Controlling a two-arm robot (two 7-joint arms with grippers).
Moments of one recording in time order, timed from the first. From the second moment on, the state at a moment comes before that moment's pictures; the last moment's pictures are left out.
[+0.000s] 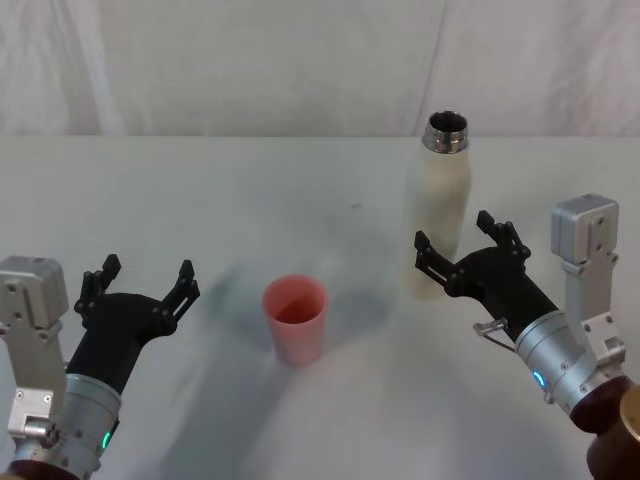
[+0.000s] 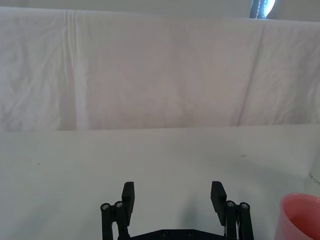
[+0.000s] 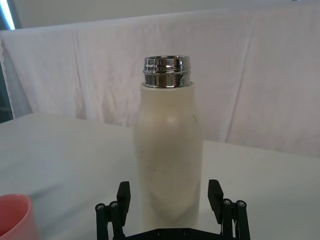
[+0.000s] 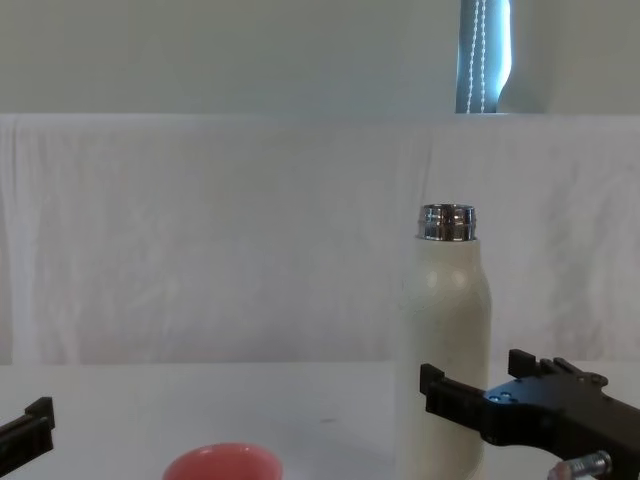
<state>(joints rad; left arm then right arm) 0.27 0.24 0.04 -1.85 -0.25 -0.02 -0.02 0.06 0.12 -0.27 -1.58 0.16 -0.01 0.21</state>
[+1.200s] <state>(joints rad) 0.27 0.24 0.04 -1.85 -0.25 -0.02 -0.02 0.17 0.11 -0.30 -1.46 0.18 -0.02 0.24</state>
